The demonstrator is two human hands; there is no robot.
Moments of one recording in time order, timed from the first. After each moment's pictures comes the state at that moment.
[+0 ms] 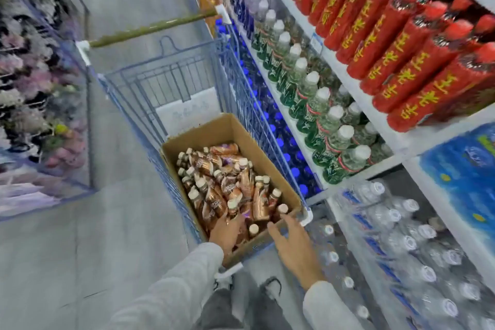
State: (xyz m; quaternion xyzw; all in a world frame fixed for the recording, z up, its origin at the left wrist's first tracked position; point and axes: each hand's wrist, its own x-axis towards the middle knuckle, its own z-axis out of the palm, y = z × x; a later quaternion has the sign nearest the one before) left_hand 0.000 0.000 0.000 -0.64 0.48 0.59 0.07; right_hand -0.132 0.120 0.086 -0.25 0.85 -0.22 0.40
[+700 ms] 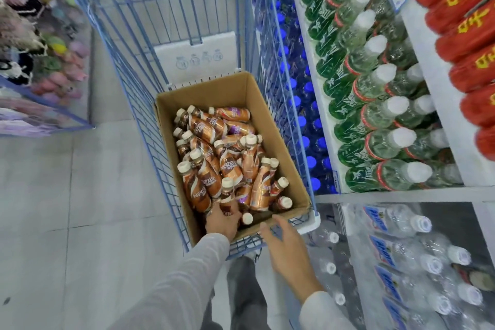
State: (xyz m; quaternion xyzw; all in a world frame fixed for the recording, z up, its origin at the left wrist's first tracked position) left_hand -0.044 0.008 -0.106 -0.76 0.39 0.52 0.00; right_hand -0.169 0.090 0.016 -0.23 0.82 -0.16 0.50
